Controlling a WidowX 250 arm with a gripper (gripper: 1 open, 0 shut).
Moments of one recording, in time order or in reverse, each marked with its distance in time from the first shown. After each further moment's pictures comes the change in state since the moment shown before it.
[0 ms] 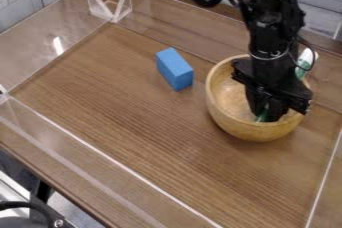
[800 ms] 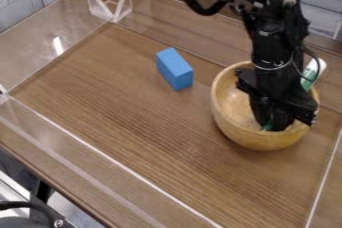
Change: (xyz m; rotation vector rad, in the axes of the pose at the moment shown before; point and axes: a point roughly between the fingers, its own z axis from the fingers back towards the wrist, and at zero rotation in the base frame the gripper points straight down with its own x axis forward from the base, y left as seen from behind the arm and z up) arm -0.015 -0.011 0.002 -0.011 0.043 -0.021
